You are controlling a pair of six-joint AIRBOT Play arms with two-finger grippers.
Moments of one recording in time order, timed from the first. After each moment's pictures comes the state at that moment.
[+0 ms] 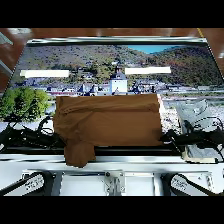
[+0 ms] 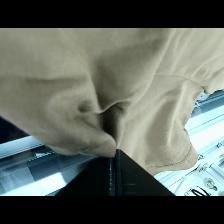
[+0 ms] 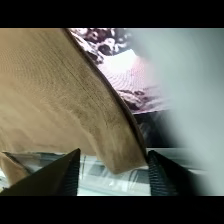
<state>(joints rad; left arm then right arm) 0.35 -1.21 0.47 0.89 -1.29 -1.01 -0.54 -1.28 0.51 -0.97 1.20 1.28</state>
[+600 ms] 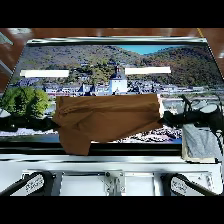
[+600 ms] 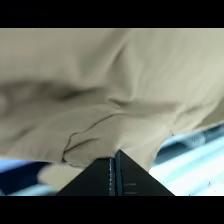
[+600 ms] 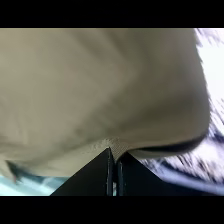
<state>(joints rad) 0.35 -1.14 0.73 0.84 -1.29 -1.01 -0.31 -1.28 0.80 -0.87 1.16 1.19</state>
